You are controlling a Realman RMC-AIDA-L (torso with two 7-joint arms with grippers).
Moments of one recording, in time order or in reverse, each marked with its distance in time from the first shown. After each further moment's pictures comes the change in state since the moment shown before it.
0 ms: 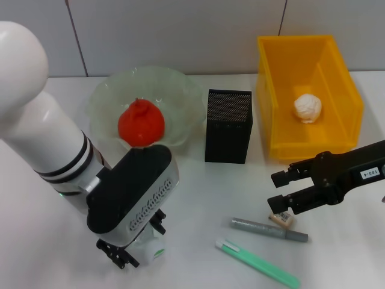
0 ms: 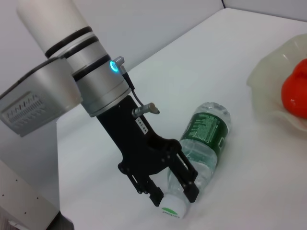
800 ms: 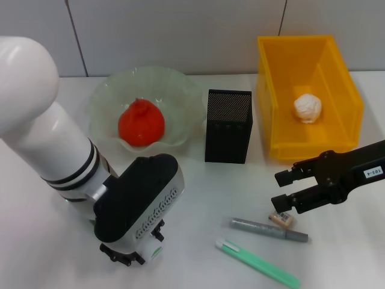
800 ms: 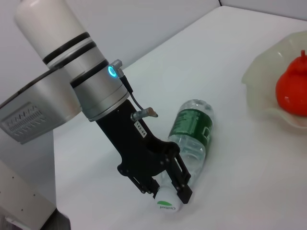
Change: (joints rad) left arm 0.012 0.000 0.055 -0.003 0.003 -0.045 -0.023; right arm 0.001 -0.012 -0.005 0.006 -0.003 0.003 -0.003
